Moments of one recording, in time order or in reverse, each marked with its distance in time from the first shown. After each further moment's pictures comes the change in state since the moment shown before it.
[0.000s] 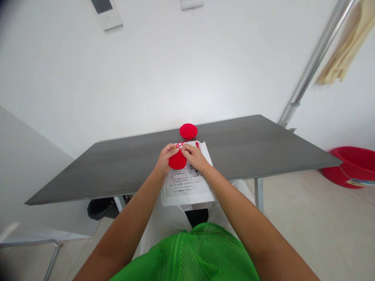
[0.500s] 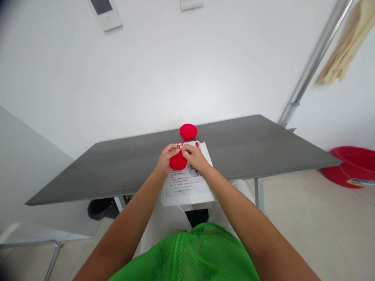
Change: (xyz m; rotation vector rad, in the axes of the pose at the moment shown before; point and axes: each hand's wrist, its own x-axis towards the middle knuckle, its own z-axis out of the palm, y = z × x) left_hand -0.001 -0.001 0.002 0.026 -0.011 0.001; right_hand 0.000 0.000 0.000 -0.028 0.015 -0.020
